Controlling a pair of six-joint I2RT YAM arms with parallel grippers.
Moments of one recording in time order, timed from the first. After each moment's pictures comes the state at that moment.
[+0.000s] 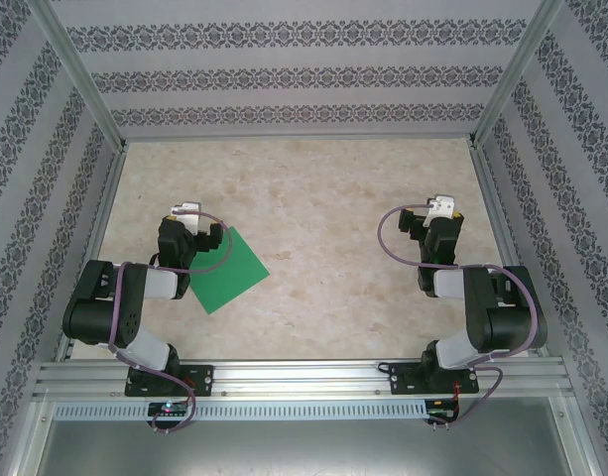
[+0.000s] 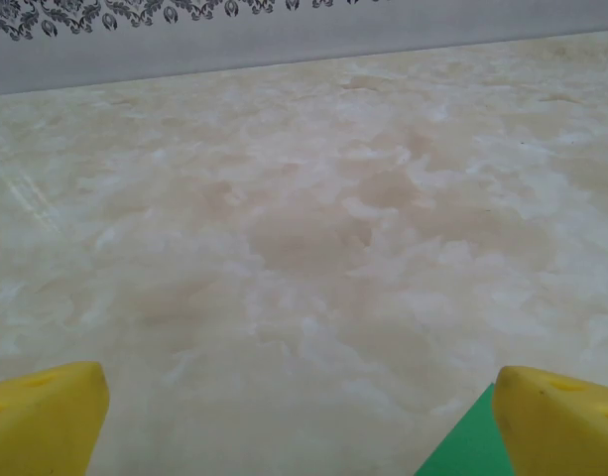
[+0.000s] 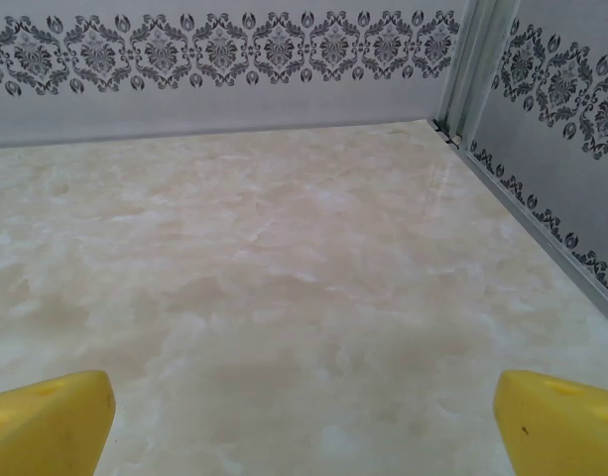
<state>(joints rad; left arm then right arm) -0.08 1.56 0.40 0.81 -0.03 0.03 0.01 1.51 0.38 0.85 0.19 0.00</state>
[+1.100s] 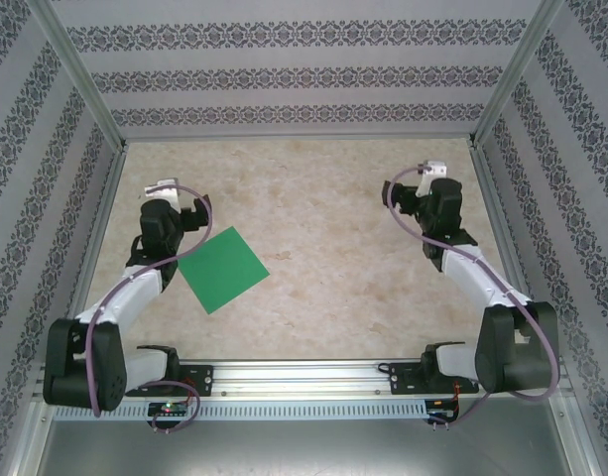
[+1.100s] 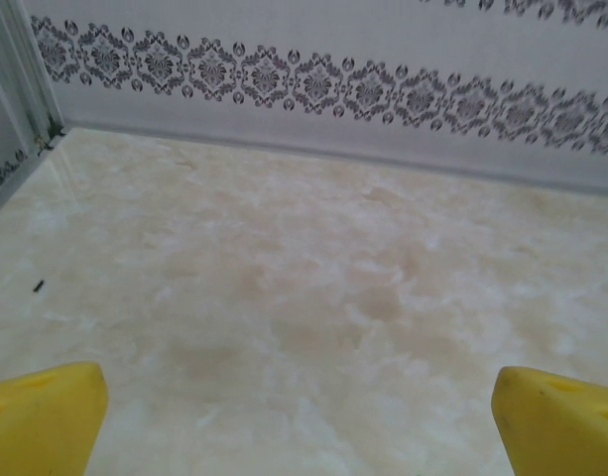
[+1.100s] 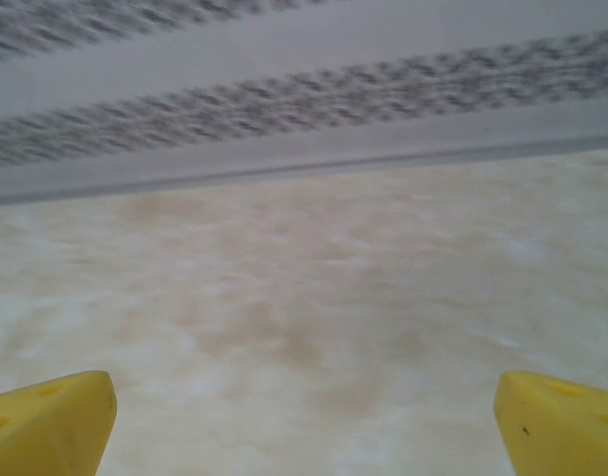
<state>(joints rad) -0.07 1.18 0.61 0.23 -0.08 -0.22 0.10 1.29 0.78 0.14 -0.10 0.17</state>
